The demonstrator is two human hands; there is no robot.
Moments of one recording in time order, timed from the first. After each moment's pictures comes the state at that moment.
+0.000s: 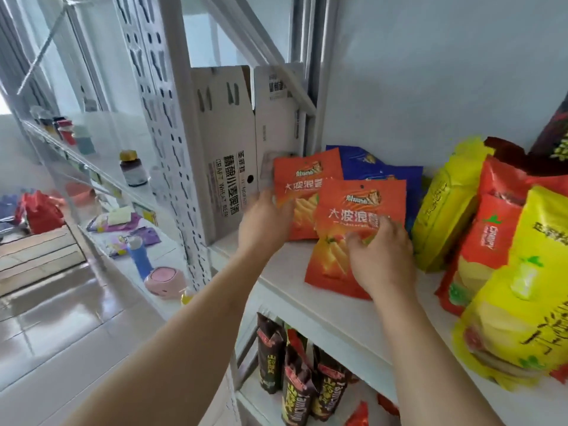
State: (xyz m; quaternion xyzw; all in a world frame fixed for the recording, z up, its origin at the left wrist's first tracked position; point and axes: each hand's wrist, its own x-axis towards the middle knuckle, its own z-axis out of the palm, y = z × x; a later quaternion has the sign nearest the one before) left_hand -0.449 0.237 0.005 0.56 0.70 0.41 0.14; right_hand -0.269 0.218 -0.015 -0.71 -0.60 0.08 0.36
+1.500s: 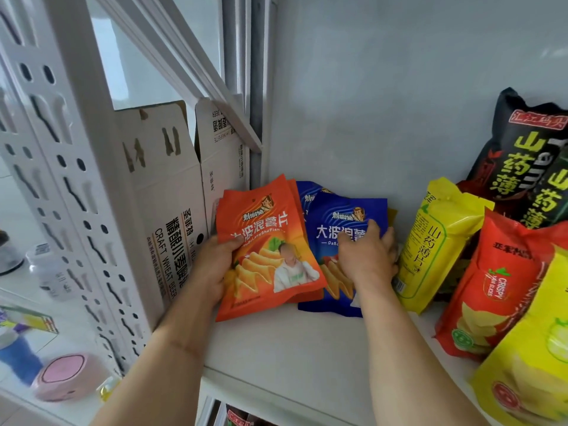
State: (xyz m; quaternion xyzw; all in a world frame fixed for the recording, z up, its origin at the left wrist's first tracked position) left_hand -0.504 0.378 -0.014 0.37 0.46 0.53 0.61; right_hand -0.282 0.328 0.015 -0.83 -0.39 0.09 0.38
